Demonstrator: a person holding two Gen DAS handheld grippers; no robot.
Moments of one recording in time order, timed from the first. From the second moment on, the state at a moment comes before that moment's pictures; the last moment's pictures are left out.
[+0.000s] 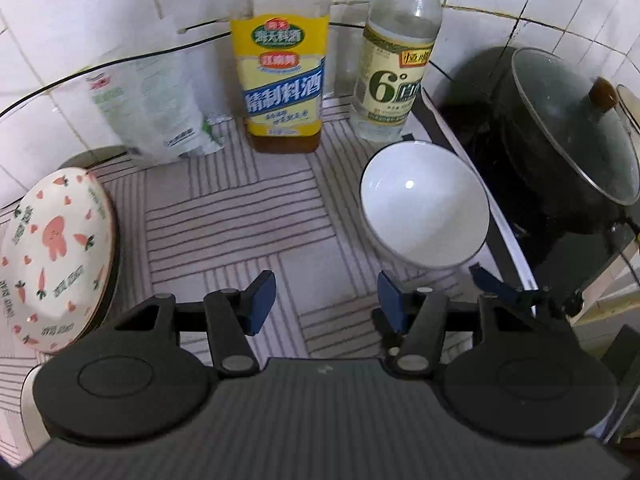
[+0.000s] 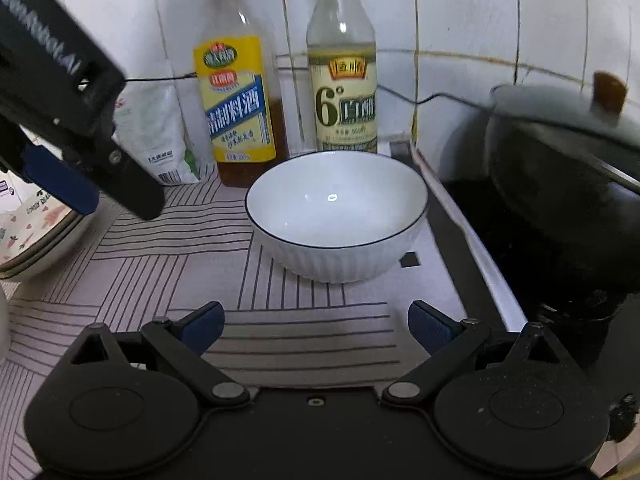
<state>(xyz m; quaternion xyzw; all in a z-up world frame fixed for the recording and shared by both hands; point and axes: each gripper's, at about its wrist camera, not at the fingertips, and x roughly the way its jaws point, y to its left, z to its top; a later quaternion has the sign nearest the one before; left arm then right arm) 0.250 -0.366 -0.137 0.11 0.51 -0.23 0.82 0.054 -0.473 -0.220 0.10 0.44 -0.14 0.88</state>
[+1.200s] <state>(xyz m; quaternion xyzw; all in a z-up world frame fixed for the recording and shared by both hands) 0.267 -0.409 -0.194 0.15 0.51 -0.25 0.81 0.088 -0.471 -0.218 0.07 0.43 -0.16 0.88</state>
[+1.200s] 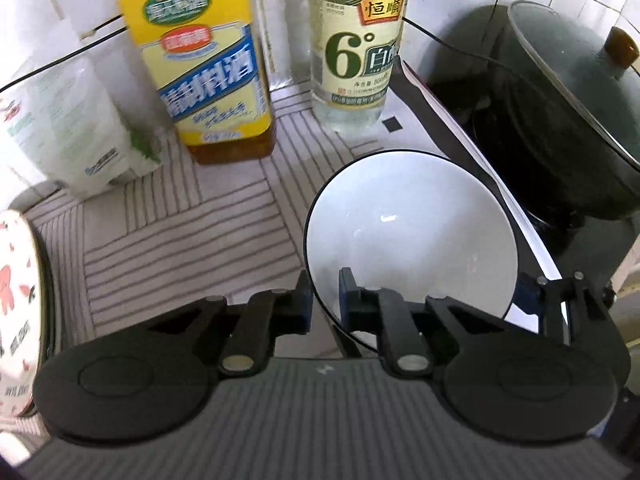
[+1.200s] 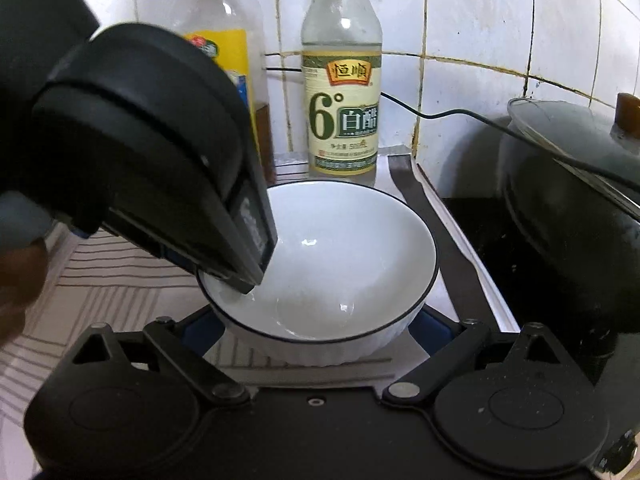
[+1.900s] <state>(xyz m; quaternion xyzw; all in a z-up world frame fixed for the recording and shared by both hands) 0.207 -0.276 -0.113 0.07 0.49 -0.19 0.85 0.041 -0.389 -0.129 0.04 0.37 -0.04 0.93</state>
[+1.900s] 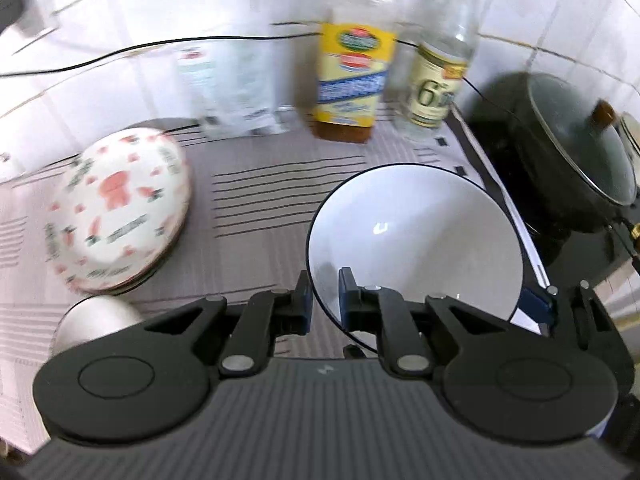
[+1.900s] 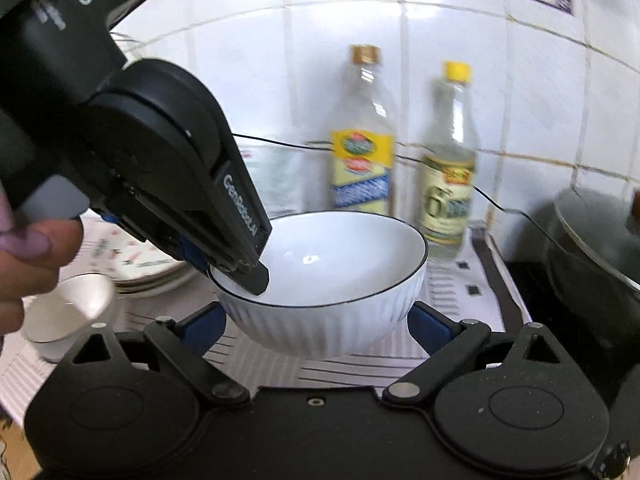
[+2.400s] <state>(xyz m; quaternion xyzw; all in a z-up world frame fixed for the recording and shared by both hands) 0.182 -0.176 -0.094 0.04 0.48 -0.11 0.87 0.045 -0.315 -0.106 0.02 0.34 0.09 0.93</state>
